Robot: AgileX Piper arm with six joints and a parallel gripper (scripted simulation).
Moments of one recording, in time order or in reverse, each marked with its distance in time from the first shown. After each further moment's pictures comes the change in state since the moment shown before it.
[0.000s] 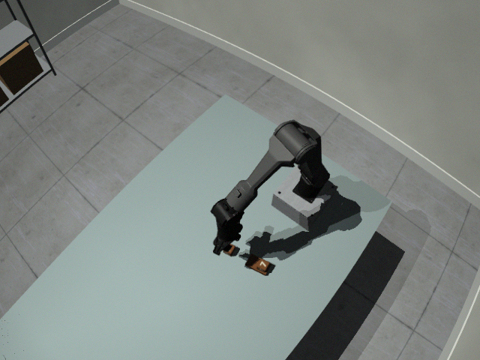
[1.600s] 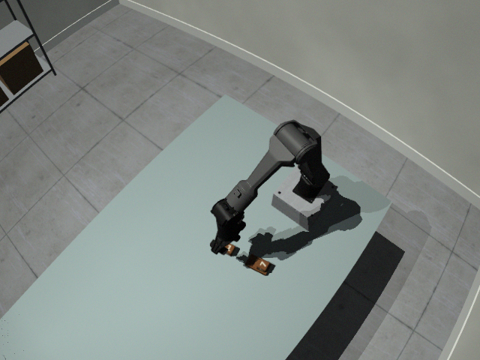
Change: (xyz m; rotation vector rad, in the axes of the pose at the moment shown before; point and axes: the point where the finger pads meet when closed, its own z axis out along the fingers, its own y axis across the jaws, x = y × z) arm 0.000 0.000 -0.001 -0.001 0.002 0.102
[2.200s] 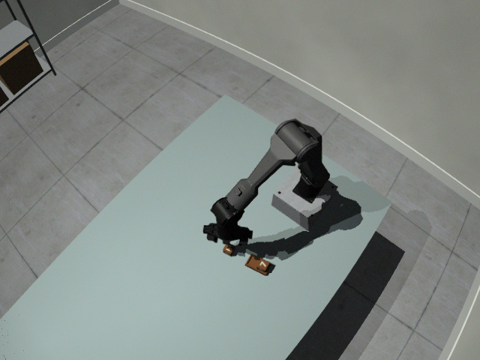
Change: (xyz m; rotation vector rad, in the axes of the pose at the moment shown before) arm 0.001 0.001 -0.006 0.000 0.001 1.098
